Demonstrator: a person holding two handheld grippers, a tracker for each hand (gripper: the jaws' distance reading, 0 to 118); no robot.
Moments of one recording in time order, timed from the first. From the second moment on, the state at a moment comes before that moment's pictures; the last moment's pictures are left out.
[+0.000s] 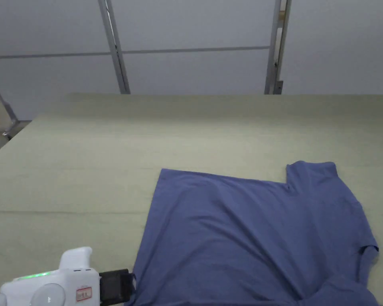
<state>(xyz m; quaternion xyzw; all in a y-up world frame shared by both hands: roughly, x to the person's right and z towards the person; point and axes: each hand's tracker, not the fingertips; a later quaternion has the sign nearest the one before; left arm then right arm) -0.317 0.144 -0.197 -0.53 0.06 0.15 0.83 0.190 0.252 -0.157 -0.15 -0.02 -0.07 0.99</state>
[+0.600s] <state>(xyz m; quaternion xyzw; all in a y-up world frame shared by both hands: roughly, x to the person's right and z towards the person) -0.287 0.098 -0.208 -0.56 0.07 0.13 0.82 0.218 0.135 -0.201 -0.47 0.00 -0.06 0.88</state>
